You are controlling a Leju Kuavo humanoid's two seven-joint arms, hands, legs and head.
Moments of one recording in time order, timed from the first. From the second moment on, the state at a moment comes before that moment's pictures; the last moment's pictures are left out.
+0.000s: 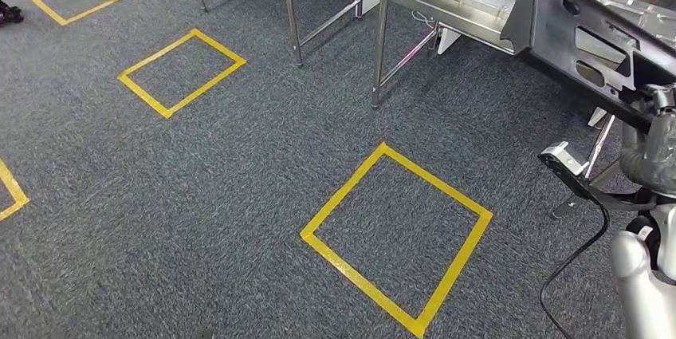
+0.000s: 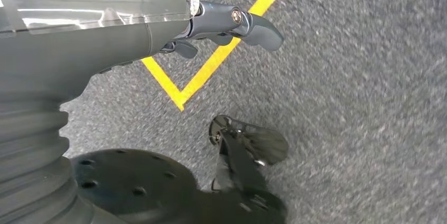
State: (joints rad) left arm -0.06 -0.06 -0.71 -0.15 0.94 0.41 -0.22; right arm -0.48 -0.34 0.04 -1.53 1.29 -0.66 -0.03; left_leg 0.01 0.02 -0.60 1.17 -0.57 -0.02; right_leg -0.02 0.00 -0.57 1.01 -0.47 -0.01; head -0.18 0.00
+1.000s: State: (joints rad) left arm -0.04 -0.04 -0.73 -0.14 0.97 0.33 -0.26; right arm -0.46 -0.33 0.11 -1.47 1.08 -0.53 -0.08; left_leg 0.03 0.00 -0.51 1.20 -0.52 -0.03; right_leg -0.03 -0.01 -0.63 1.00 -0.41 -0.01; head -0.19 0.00
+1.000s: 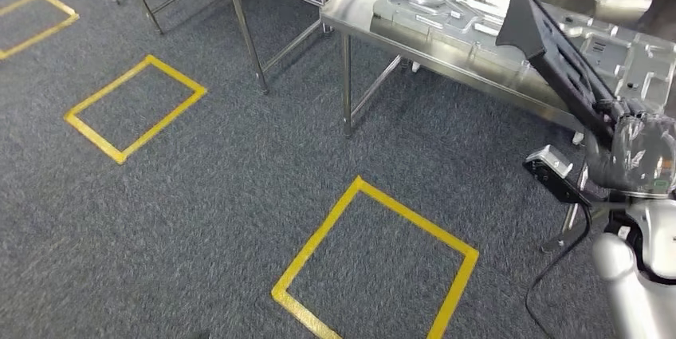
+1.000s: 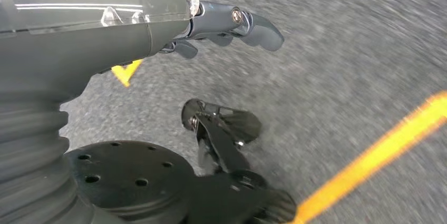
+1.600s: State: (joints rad) left arm -0.04 -0.04 -0.73 -0.14 0.97 0.35 -0.26; right arm -0.46 -0.33 0.11 -1.46 1.04 -0.51 -0.11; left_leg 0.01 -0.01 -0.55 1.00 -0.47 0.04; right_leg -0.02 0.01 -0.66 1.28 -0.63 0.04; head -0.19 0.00
